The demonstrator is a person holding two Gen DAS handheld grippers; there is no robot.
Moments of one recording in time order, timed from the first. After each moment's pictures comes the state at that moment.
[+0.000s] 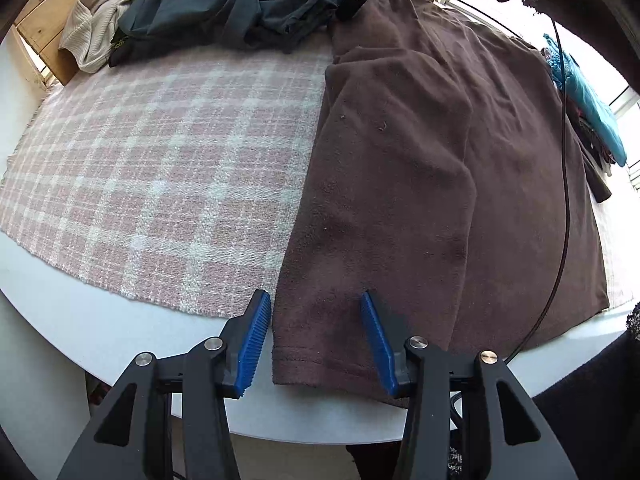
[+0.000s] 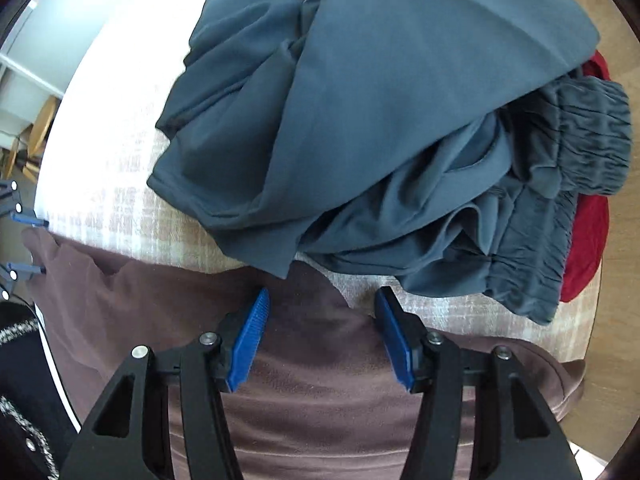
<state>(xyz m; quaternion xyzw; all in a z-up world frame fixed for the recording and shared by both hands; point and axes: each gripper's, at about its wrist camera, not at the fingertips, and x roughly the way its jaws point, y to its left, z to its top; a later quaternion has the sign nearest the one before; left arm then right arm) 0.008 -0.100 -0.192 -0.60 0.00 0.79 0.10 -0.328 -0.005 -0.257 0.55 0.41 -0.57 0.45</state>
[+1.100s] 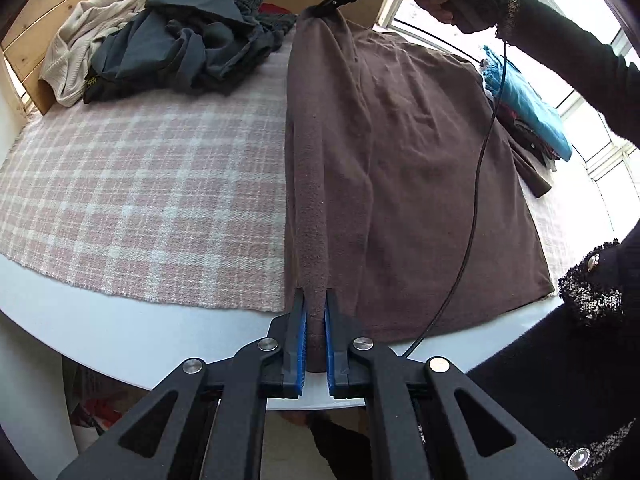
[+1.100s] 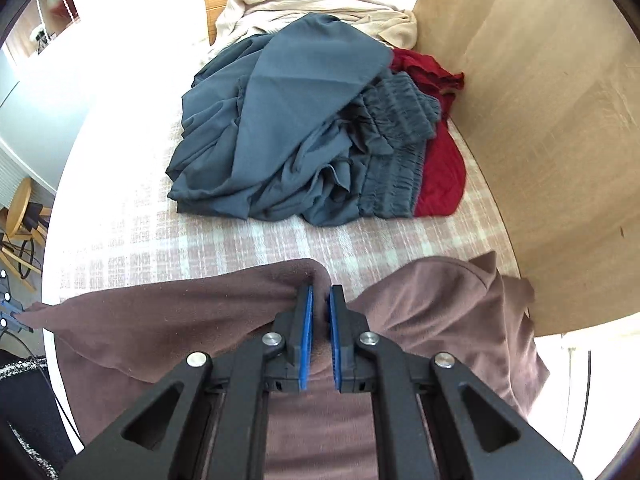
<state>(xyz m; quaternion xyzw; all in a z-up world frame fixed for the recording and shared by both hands) 0.057 -0.054 -0.126 -0.56 -0.01 0.80 0.19 -0.310 0.091 -0.193 0.48 0.29 -0.73 0.38</state>
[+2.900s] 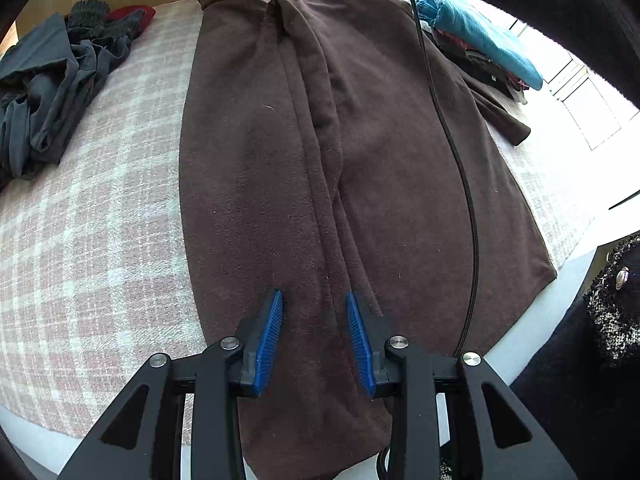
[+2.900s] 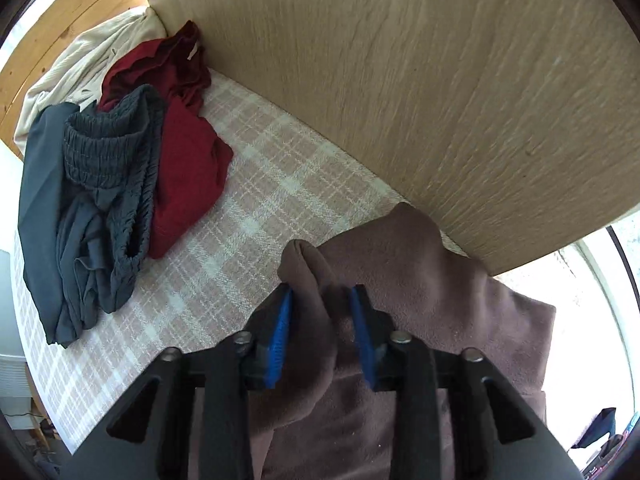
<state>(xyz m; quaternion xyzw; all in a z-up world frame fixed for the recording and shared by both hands) -0.016 0.034 -0.174 -0.59 0.07 0.75 0.29 -0.468 0.191 -0.225 0.59 0.10 -0.78 0.19</state>
